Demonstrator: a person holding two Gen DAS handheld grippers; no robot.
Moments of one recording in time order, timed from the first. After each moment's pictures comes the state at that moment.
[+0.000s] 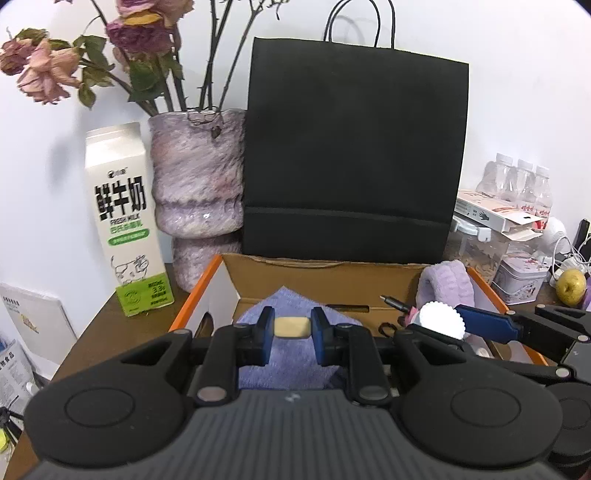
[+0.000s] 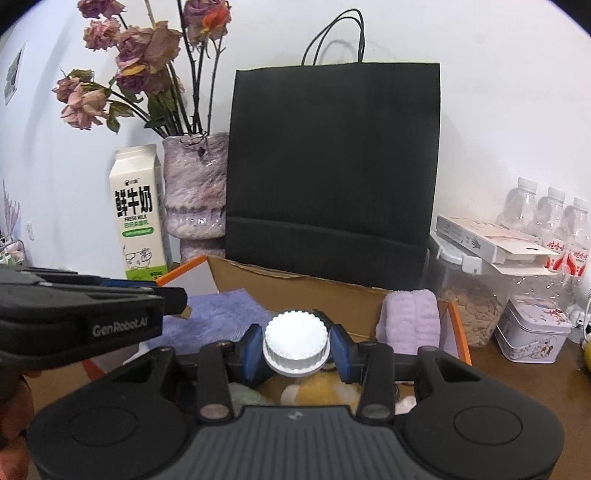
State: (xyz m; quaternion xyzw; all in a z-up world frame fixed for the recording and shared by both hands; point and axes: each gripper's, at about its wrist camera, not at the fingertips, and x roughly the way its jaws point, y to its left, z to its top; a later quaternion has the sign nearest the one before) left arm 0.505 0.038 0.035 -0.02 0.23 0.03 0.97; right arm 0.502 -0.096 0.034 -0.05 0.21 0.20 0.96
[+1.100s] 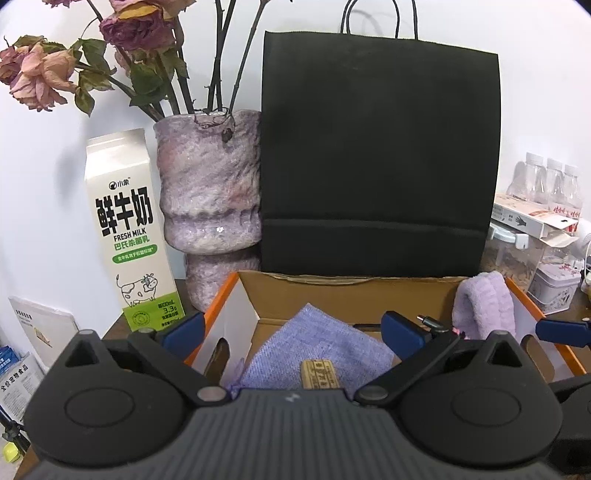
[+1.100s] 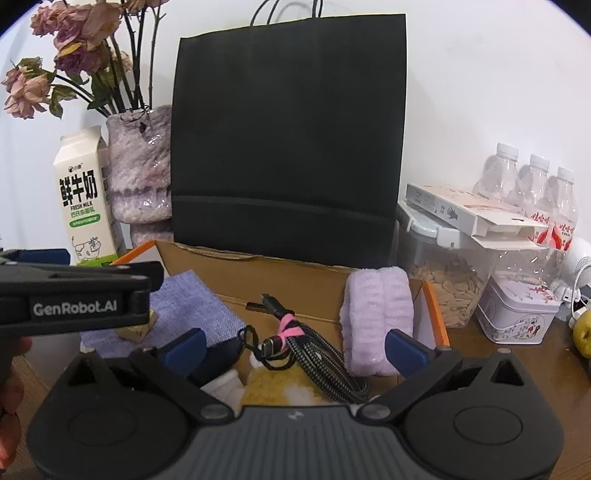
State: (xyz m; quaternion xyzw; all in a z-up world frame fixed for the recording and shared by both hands) left arm 0.535 0.044 0.028 0.00 0.22 0.07 0.97; right arm 0.537 -0.103 0.019 -0.04 0.25 0.14 0.96
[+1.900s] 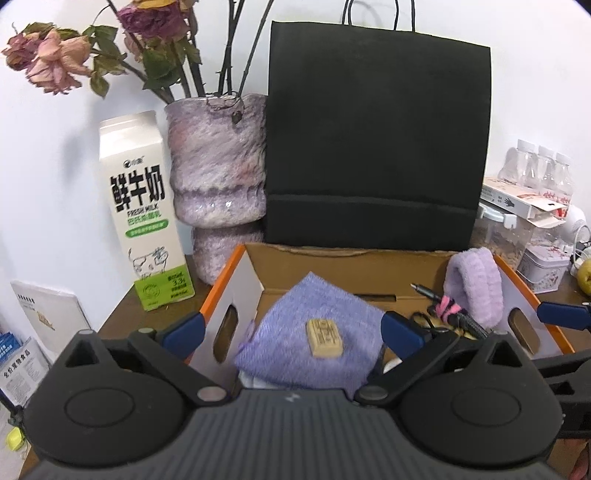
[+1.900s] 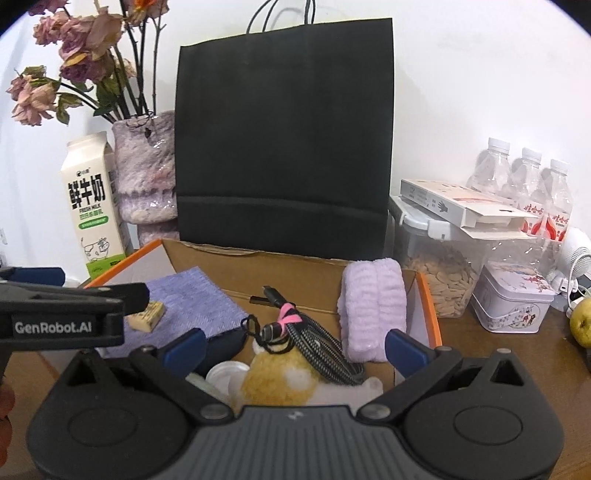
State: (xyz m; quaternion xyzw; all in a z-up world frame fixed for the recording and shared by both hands) left arm 0.504 0.050 0.029 -0.01 0.25 0.06 0.97; right arm 0.519 -0.115 0.023 -0.03 0.25 0.15 0.95
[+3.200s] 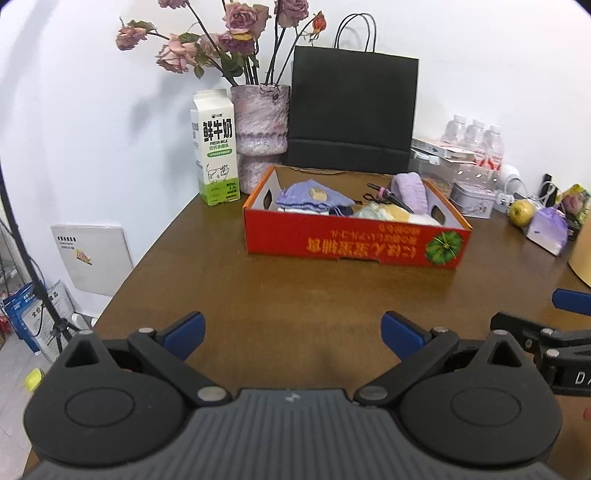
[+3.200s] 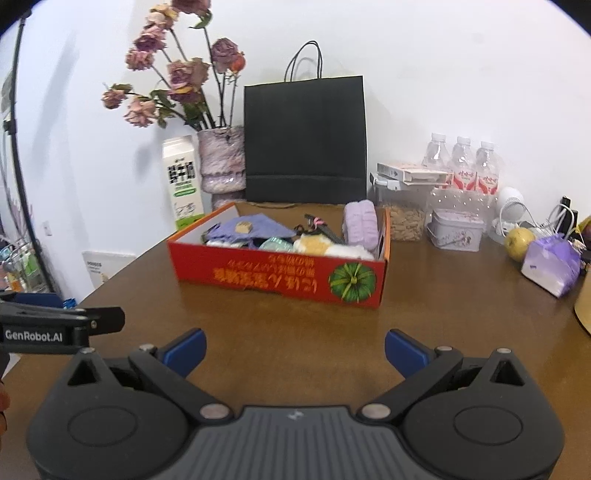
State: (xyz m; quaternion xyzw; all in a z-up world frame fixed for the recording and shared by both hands) left arm 0.225 0.037 0.038 -0.02 0.28 0.06 0.96; right arm 0.250 -0.179 0.043 -0.01 0.26 0.17 0.95
